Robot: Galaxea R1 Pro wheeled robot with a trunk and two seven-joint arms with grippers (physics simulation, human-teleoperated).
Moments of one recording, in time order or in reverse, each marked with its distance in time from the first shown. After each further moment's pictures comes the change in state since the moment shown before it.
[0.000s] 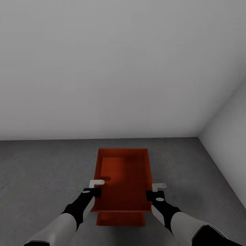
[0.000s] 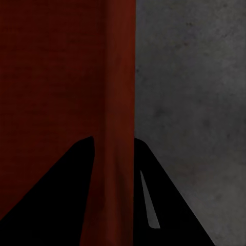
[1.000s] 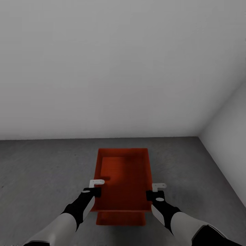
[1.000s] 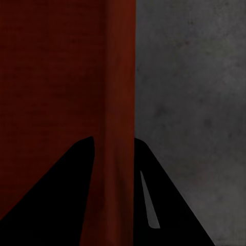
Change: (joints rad) left arm 0.000 0.000 -0.002 -0.005 -0.001 0.000 0.000; right arm 0.000 0.001 -0.002 0.000 -0.001 -0.007 0.000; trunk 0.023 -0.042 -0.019
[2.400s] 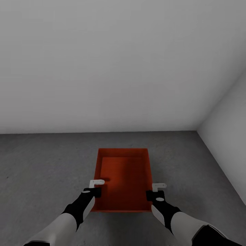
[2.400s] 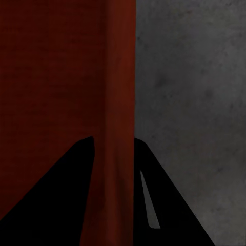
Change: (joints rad) left arm 0.000 -0.002 0.001 0.004 0.001 -0.001 0.002; right arm 0.000 -0.002 0.002 -0.002 0.001 0.005 0.000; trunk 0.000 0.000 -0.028
